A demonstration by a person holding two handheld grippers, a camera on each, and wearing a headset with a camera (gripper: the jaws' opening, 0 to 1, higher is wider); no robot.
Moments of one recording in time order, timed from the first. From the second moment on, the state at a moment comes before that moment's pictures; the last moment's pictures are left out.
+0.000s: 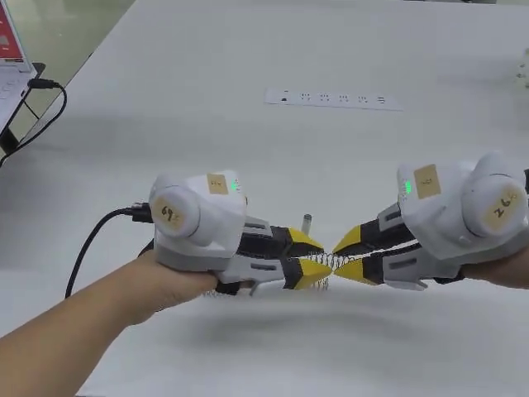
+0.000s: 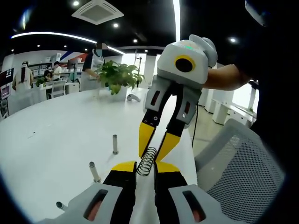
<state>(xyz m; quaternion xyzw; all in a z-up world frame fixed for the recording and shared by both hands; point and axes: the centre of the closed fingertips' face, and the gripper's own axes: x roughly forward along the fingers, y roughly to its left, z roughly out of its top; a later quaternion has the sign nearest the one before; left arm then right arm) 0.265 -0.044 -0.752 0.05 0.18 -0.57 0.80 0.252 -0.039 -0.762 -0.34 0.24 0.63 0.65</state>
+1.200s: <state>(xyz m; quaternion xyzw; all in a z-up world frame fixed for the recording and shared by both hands) 0.260 -0.049 -0.749 0.03 0.18 -0.58 0.79 0.250 -0.042 -0.761 -0.34 0.23 0.64 0.65</state>
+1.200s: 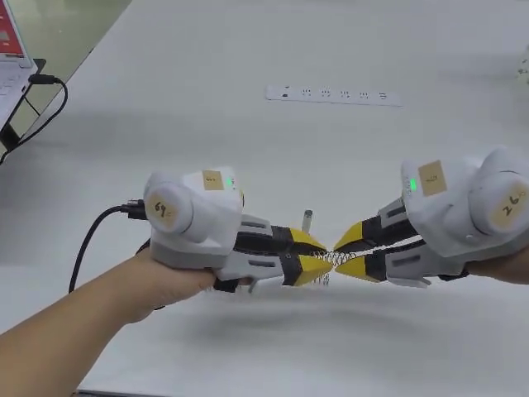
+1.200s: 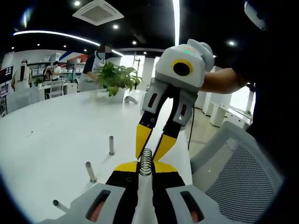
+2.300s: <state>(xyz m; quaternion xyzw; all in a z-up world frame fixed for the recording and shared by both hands) 0.250 -0.046 -0.747 0.04 0.18 -0.59 0.78 0.246 -0.055 -0.766 -0.33 0.24 0.64 0.65</state>
